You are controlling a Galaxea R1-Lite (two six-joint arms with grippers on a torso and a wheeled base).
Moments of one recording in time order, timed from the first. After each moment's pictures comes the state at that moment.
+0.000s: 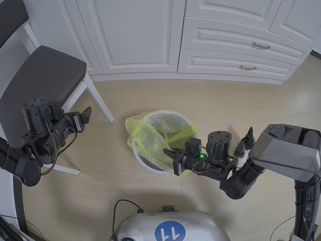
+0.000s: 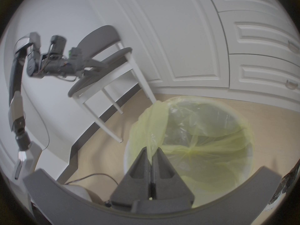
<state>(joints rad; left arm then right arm) -0.24 1.71 -0.60 -1.04 0.25 -0.09 0.61 2.32 -0.93 -1.24 0.23 -0.06</state>
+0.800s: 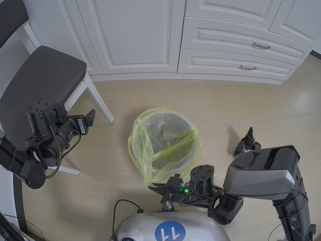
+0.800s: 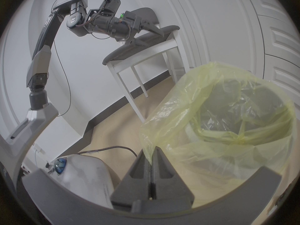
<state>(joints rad) -0.26 1.76 -0.59 -1.09 0.25 -0.08 0.75 2.49 -0.80 -1.43 0.30 -0.25</state>
